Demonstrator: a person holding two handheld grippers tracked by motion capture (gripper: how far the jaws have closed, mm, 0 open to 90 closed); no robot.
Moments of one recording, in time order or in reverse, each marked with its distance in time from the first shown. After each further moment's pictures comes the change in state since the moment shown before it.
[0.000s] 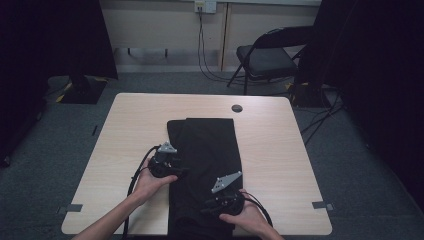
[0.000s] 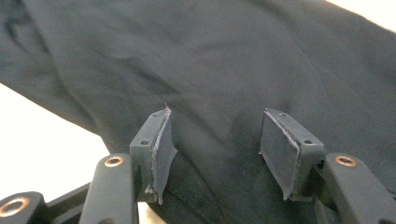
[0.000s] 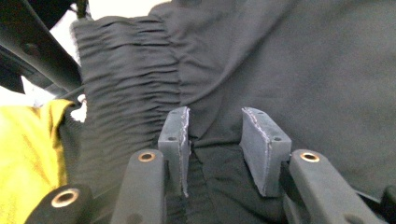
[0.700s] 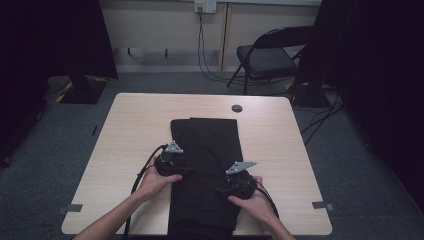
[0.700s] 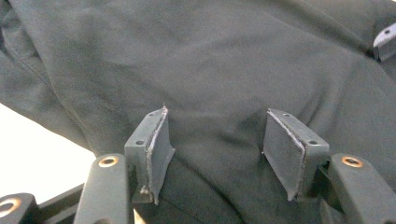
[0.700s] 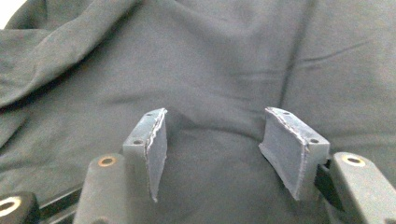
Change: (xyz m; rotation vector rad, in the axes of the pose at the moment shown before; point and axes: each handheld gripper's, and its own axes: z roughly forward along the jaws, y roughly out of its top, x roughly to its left) left arm 0.002 0.003 0.016 -0.014 -0.004 0.052; right arm -0.048 -0.006 -0.021 -0.070 -0.336 0.109
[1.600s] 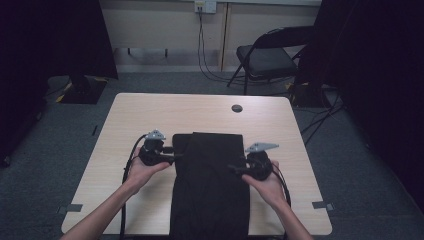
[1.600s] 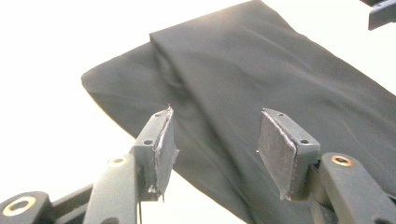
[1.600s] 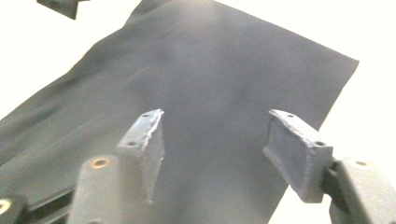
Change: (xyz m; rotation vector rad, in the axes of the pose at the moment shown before) left arm 0.041 0.018 -0.044 -0.114 0.038 -0.136; right arm -0.049 0.033 -0.040 -0.131 -0.096 0.115
